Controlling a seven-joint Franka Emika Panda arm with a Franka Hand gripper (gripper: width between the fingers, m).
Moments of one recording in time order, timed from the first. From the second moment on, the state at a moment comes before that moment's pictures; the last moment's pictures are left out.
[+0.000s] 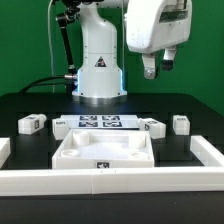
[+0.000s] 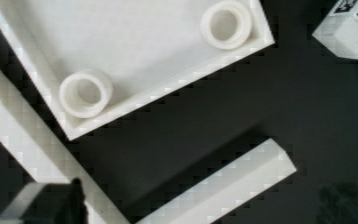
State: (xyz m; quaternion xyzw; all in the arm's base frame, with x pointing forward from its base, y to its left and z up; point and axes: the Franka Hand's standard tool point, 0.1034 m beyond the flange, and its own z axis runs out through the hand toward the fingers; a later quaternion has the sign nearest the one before) arm 0.550 0.065 0.155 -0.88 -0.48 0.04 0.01
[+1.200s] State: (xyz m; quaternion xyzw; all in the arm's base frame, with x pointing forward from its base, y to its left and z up) arm 0.519 0.005 0.102 -0.76 -0.65 -0.02 -0.01
